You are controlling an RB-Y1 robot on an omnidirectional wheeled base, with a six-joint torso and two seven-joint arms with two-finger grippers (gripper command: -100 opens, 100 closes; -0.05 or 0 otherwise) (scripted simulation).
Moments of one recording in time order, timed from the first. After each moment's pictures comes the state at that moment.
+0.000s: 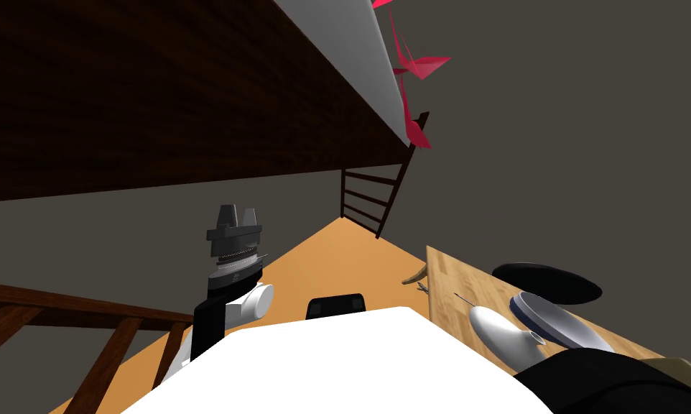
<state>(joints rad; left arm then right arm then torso) 0.47 -0.01 0.00 -2.31 0.07 -0.56 -0.16 0.61 -0.88 0.06 -0.54 1.23 -0.78 0.62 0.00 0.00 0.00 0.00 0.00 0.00</state>
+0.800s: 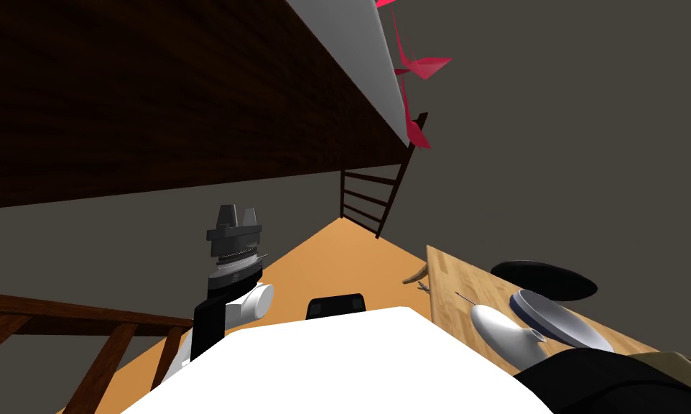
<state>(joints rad) 0.47 -0.01 0.00 -2.31 0.07 -0.56 -0.16 0.61 -0.91 0.05 -0.52 1.23 -0.81 0.63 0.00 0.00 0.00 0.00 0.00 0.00</state>
